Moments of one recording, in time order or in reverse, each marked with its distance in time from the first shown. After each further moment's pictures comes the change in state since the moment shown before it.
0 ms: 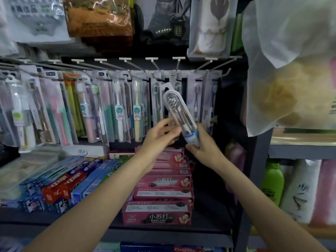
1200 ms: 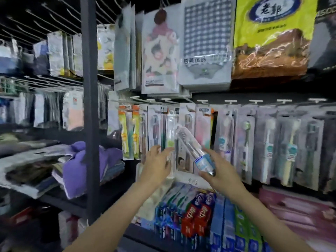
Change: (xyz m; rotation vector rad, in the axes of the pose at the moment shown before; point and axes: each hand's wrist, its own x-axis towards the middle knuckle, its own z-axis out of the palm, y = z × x) left_hand -0.062 0.026 -0.395 1.176 0.355 0.033; right_hand 0.107 -0.181 0.292 -0.168 -0.077 -0.116
